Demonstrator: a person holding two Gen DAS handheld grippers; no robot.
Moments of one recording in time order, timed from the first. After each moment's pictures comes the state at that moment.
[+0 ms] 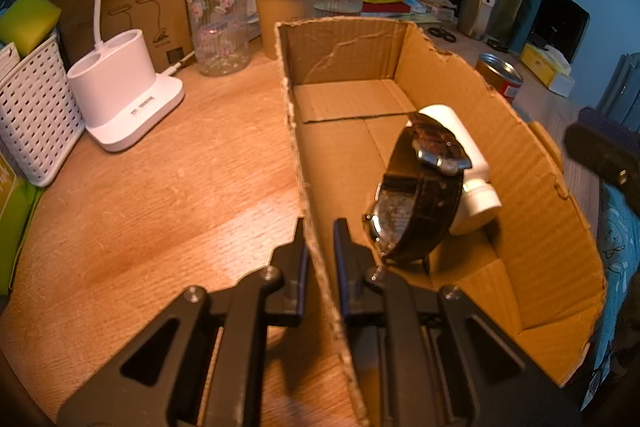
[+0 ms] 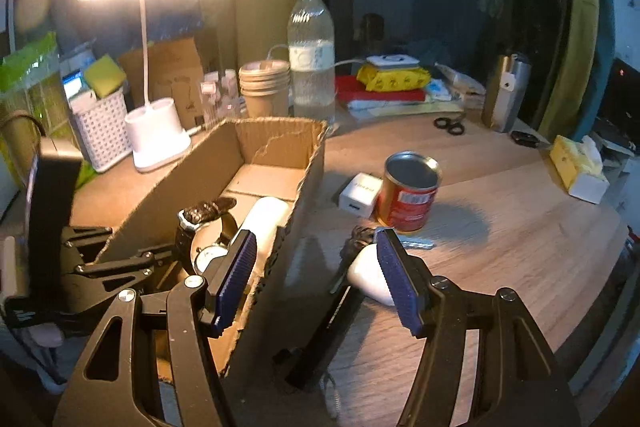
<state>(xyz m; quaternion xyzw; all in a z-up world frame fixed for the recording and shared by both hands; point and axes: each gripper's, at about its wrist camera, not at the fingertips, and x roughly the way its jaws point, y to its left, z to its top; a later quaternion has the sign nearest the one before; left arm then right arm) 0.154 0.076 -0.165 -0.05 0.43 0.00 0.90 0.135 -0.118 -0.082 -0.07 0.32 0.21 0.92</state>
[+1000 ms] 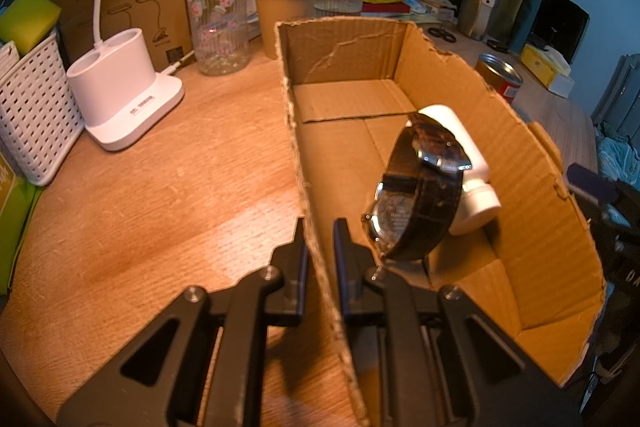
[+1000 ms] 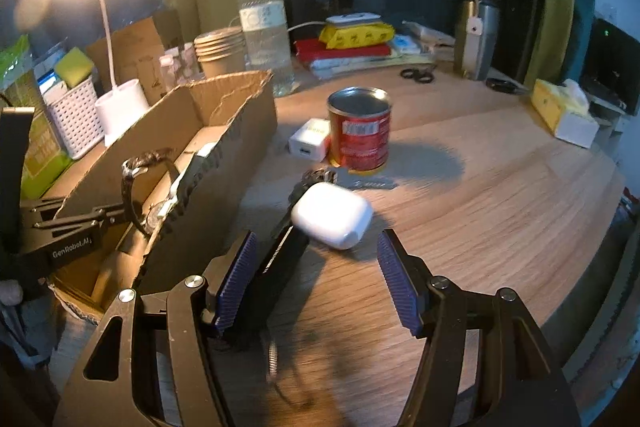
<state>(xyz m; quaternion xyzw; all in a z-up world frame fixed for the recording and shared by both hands) 0.153 0.075 -0.165 -0.05 0.43 0.00 0.90 0.138 -0.149 -0.127 -0.05 0.37 0.19 0.91</state>
